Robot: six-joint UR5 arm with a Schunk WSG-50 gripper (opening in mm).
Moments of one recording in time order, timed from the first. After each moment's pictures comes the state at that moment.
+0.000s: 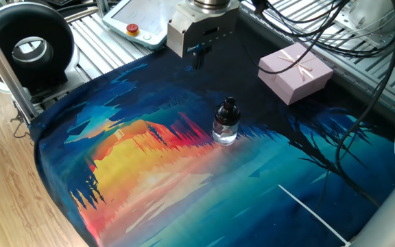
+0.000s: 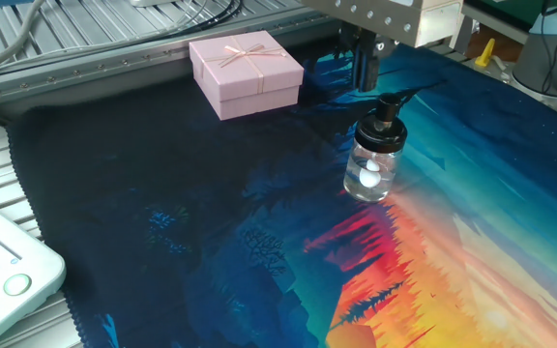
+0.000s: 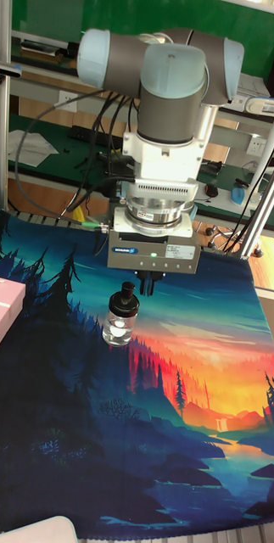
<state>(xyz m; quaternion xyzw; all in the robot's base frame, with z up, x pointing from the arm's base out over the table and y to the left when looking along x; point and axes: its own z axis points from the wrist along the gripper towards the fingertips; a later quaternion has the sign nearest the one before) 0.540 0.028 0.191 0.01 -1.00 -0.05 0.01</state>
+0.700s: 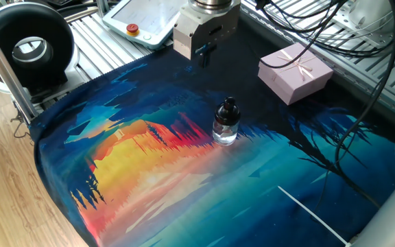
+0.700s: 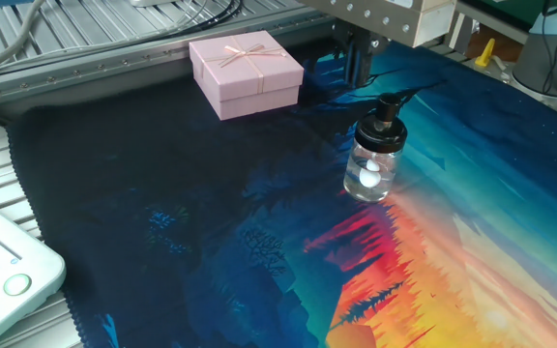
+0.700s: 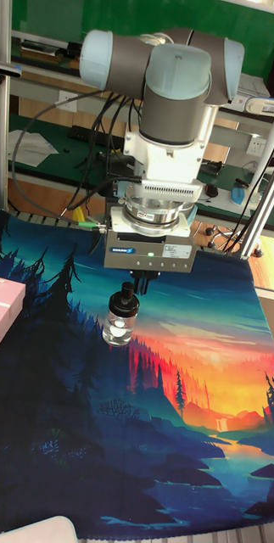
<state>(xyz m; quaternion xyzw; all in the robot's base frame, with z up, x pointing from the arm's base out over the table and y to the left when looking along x) 0.539 0.017 0.190 0.06 -1.00 -0.03 0.01</state>
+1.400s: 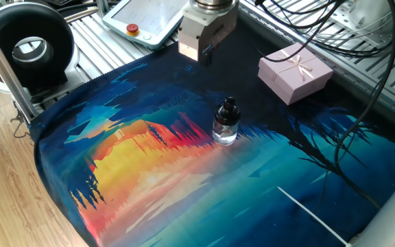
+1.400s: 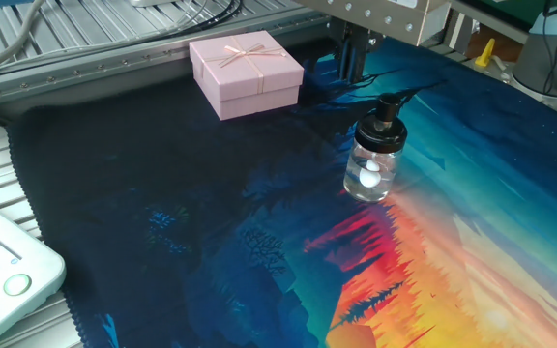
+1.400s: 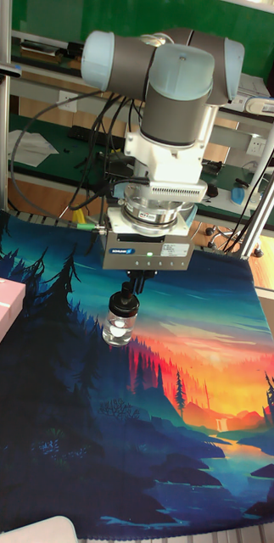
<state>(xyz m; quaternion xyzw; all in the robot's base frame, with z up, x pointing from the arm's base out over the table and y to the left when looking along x) 0.539 0.009 0.189 0.12 -0.99 -0.01 0.01</state>
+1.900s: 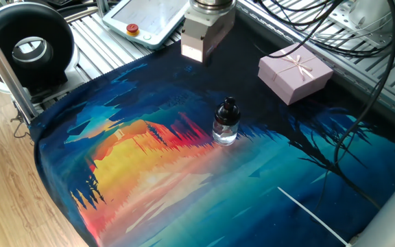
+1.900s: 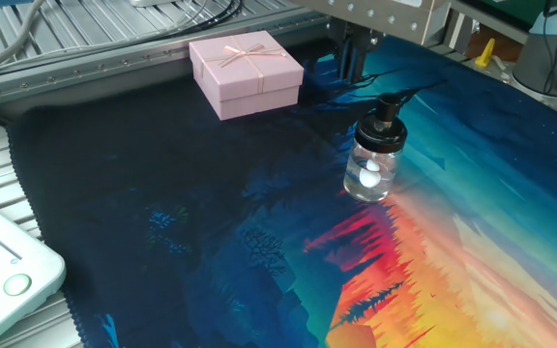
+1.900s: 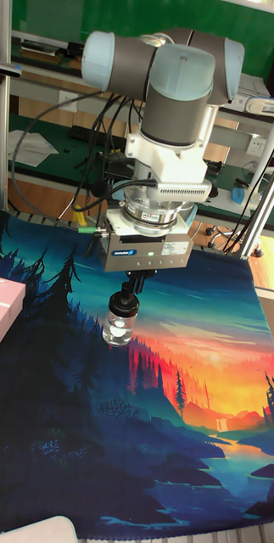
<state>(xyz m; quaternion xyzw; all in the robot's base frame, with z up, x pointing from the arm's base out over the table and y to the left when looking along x) 0.539 0.008 0.189 0.18 -0.98 -0.01 0.01</state>
